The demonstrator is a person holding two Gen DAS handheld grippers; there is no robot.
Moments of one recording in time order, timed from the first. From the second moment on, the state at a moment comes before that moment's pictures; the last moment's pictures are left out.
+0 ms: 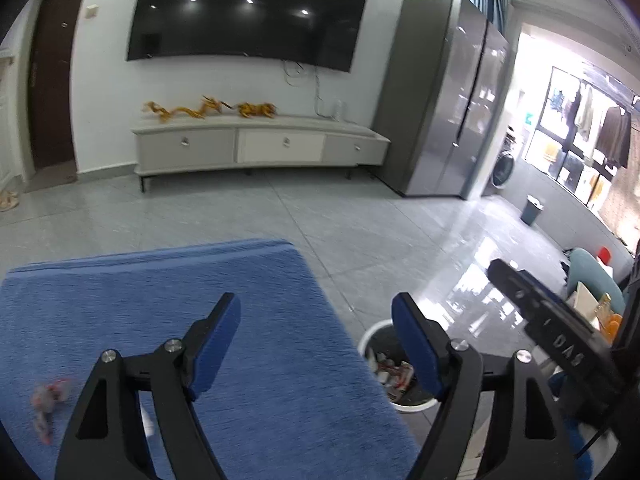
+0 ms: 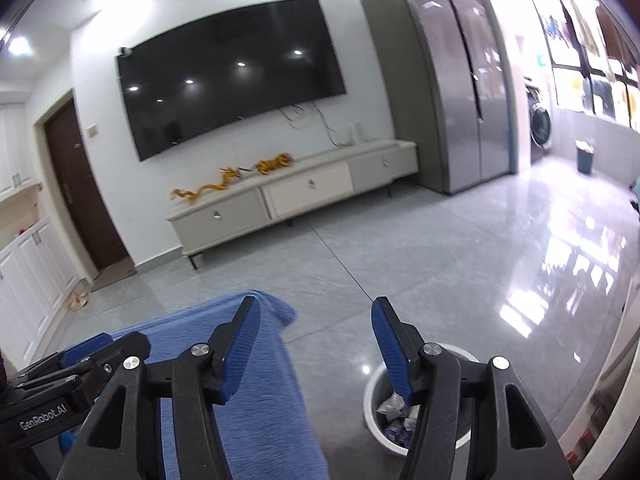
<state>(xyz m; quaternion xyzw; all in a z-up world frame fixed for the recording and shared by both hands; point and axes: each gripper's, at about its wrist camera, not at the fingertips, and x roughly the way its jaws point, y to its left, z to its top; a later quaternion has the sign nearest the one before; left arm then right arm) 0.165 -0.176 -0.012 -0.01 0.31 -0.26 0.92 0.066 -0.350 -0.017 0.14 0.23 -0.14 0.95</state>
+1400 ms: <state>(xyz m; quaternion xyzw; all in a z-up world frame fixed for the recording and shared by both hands) 0.155 0.094 -0.092 -0.02 0.36 -0.06 0.93 0.109 -0.190 -0.068 0.09 0.32 0.11 0.94</state>
